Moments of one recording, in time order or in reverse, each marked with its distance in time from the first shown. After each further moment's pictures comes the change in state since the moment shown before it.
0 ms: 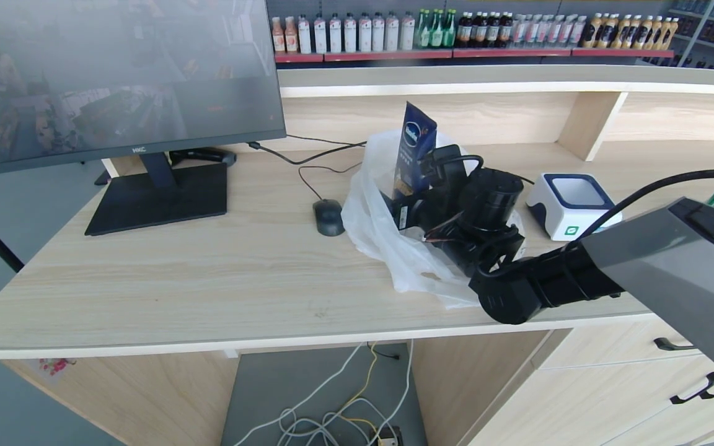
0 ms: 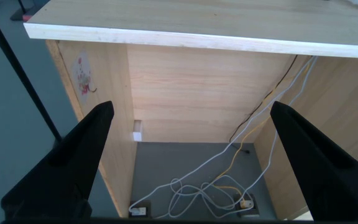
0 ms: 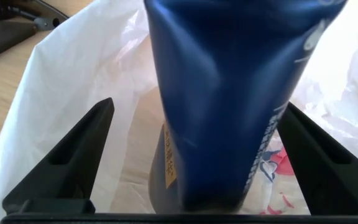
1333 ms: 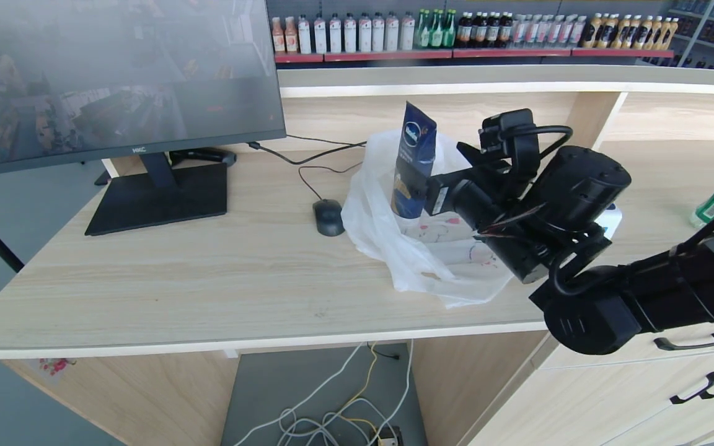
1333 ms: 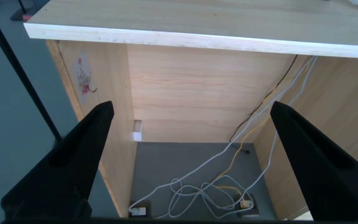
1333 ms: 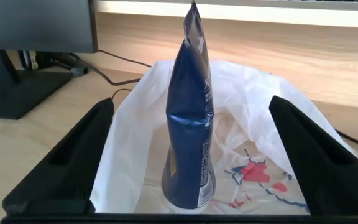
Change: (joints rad) left arm 0.000 0.000 0.000 0.000 0.000 0.000; right arm 0.027 -0.258 0.306 -0.197 0.003 0.001
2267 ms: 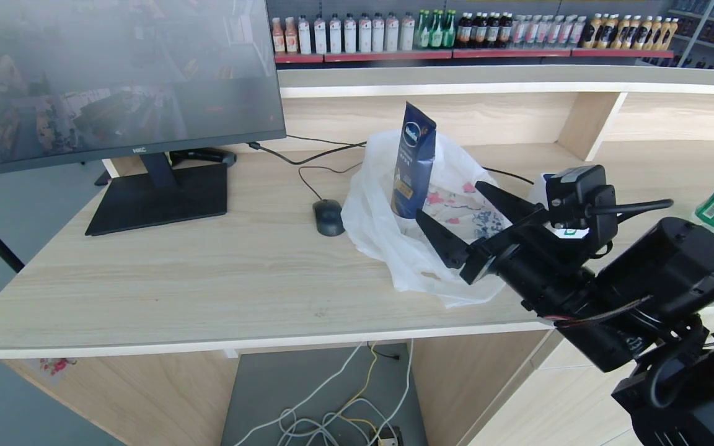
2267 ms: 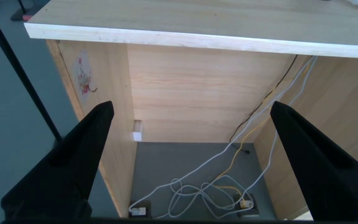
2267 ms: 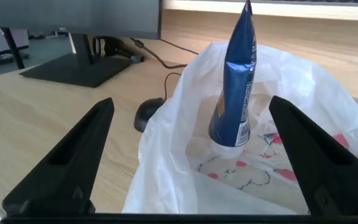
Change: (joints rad) left arm 0.000 0.000 0.000 0.000 0.000 -0.001; right arm 0.045 -0.157 0.464 -0.301 0.109 0.008
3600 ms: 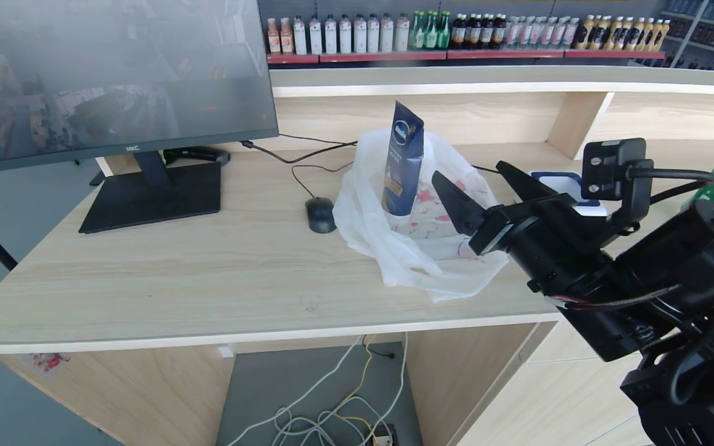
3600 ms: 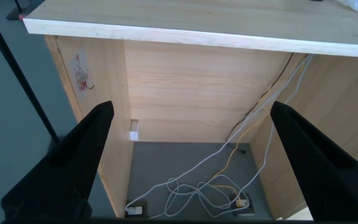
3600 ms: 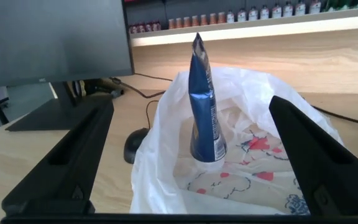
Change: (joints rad) left arm 0.000 0.000 0.000 0.001 0.000 -0.009; right arm 0.016 -0.041 -0.041 0.001 -0.146 0.104
